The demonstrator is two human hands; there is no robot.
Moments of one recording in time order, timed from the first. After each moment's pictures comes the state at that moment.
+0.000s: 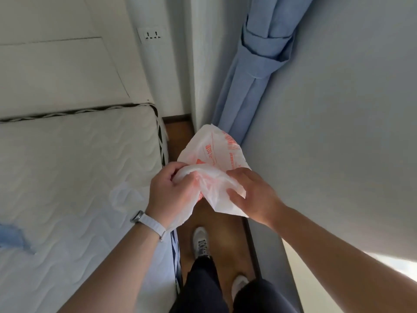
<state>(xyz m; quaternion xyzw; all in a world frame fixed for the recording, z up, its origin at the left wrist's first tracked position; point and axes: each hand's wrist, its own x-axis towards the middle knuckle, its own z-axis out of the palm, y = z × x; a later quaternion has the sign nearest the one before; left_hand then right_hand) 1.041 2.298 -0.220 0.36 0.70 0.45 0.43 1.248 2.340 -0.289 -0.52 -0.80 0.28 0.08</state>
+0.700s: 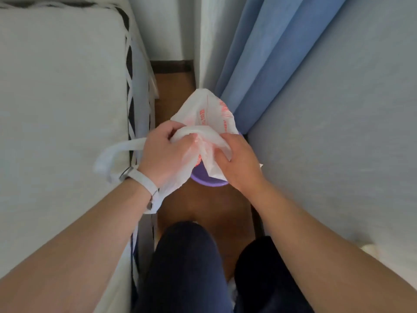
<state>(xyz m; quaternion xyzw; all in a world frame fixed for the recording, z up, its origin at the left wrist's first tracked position) 1.020 2.397 -0.567 0.37 0.74 0.39 0.41 1.184 2.437 -0.638 -0.55 -0.73 0.37 0.18</state>
